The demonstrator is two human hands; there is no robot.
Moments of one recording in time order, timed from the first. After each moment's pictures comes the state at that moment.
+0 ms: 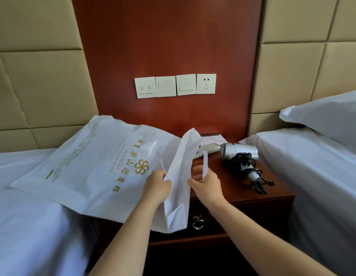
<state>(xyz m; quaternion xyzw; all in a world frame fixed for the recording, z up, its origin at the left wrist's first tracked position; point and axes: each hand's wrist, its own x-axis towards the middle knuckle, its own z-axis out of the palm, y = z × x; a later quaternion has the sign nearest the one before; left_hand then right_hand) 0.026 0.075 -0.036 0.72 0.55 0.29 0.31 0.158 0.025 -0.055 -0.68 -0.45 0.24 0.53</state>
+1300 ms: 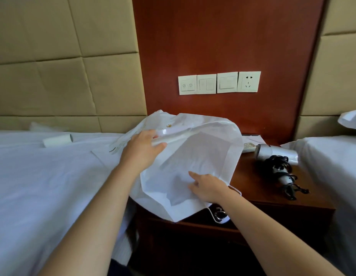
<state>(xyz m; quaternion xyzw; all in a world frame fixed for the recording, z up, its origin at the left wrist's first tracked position) -0.061 0.018 0.061 0.71 0.62 0.34 0.05 0.128 0.036 -0.048 -0.62 -0.76 0.15 0.09</state>
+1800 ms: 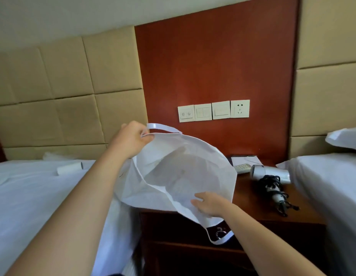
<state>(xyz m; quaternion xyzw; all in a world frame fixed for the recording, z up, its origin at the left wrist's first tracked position) -0.079 -0.008 0.158 0.72 0.59 0.37 -0.03 0.137 0.028 -0.030 -0.65 -0.72 0.23 0.12</state>
